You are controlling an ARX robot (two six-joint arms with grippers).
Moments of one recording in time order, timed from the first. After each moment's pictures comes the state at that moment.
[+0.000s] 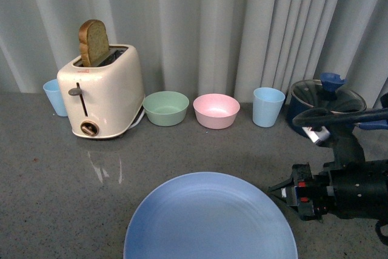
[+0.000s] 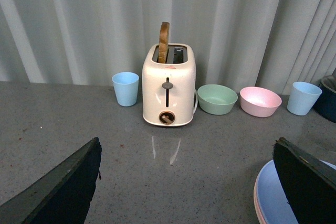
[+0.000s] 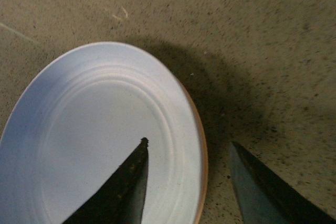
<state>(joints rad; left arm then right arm) 0.00 0.00 0.03 0.00 0.00 0.00 0.12 1.87 0.73 0.39 -0.46 0.08</state>
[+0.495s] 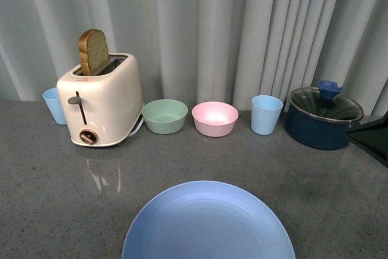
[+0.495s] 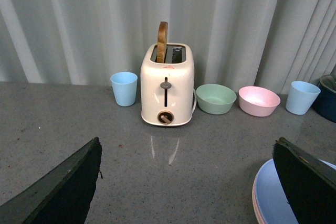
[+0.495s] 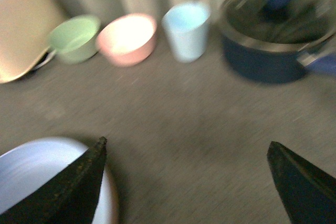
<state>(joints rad) 0.00 0.00 0.03 0.00 0.00 0.00 0.00 1.61 0.43 0.91 -0.10 0.04</state>
